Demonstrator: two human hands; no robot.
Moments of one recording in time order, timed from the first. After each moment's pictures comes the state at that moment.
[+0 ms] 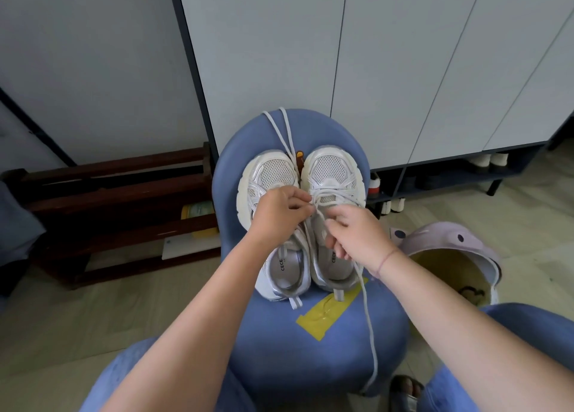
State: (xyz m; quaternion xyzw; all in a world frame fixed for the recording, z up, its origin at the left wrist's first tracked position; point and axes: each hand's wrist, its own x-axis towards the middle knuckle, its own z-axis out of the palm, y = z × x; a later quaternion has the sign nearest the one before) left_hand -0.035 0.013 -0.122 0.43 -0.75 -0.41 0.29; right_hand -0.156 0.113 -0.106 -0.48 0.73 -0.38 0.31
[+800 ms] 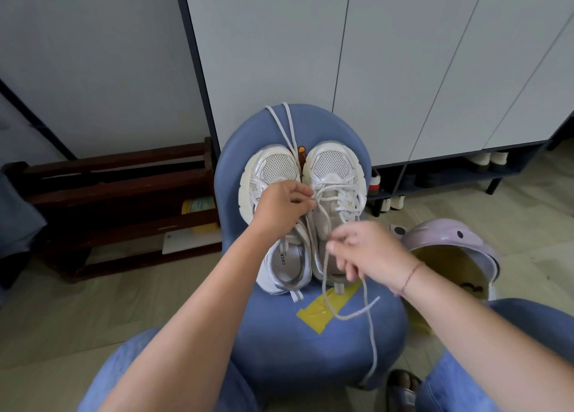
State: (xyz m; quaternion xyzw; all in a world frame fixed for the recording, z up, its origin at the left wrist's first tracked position) left_hand -0.034 0.012 -0.122 0.42 -0.72 -0.46 0.29; right_hand -0.153 0.148 -0.099 -0.52 0.71 -0.29 0.37
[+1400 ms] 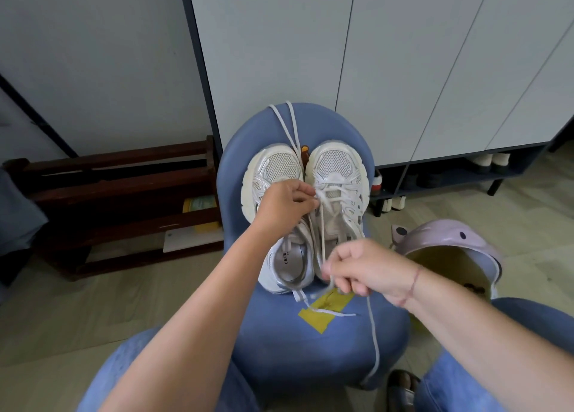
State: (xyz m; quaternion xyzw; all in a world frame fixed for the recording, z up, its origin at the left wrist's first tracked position) left_hand -0.033 0.010 -0.124 0.42 -0.73 -0.46 0.29; right_hand -0.145 0.154 -0.105 -0.44 0.66 -0.29 0.53
